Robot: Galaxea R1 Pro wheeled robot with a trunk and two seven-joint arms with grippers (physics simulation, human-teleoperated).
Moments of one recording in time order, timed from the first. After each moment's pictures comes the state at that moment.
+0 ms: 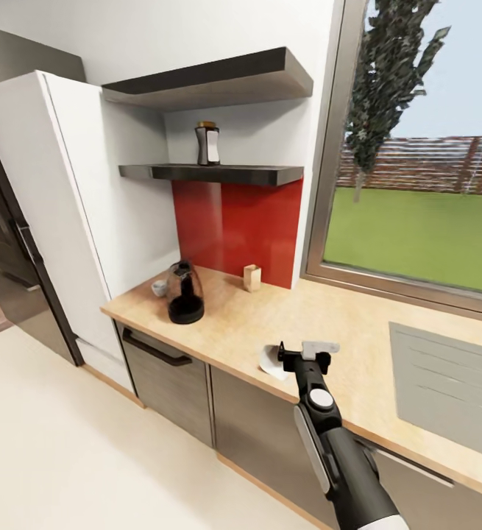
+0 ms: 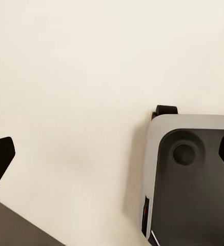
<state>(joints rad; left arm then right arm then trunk) -0.15 0.14 0.07 -0.11 -0.01 -0.08 0.01 -0.42 0.17 0.16 -1.28 0.04 0.27 -0.33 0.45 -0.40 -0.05</state>
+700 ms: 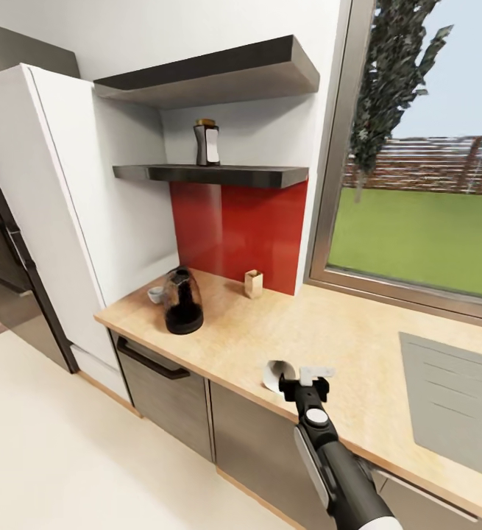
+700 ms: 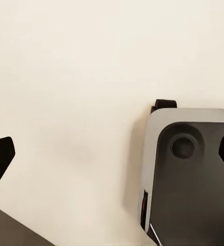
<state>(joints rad) -0.15 0.14 0.07 -0.10 -0.01 -0.08 0.00 -0.42 0.15 0.16 -1.06 0.04 0.26 -0.32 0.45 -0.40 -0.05</state>
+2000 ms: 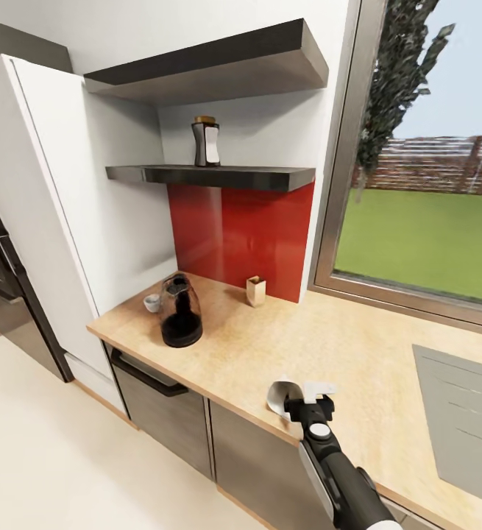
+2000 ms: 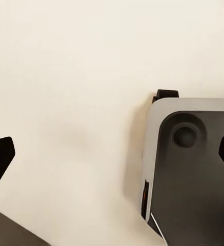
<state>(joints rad) -0.15 0.14 0.07 -0.07 -0.01 -0.08 0.01 -0.42 0.12 0.16 -0.92 0.04 0.25 -0.33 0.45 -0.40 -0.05</state>
